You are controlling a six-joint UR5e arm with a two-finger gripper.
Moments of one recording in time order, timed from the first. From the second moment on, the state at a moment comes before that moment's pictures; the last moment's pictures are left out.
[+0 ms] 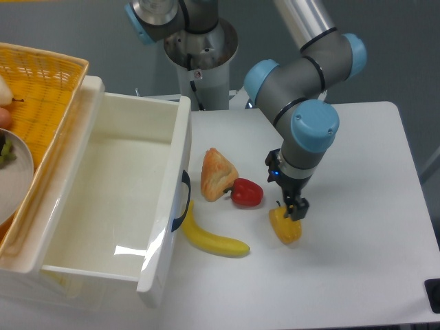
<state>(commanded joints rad) 2.57 -1.97 -1.62 -1.18 1.44 2.04</state>
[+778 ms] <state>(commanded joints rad) 2.56 -1.97 -1.66 -1.24 1.48 2.36</state>
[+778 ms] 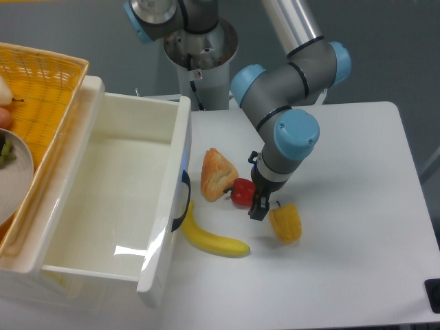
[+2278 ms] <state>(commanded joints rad) 2.54 -2.03 -1.77 -1.15 1.51 2.29</state>
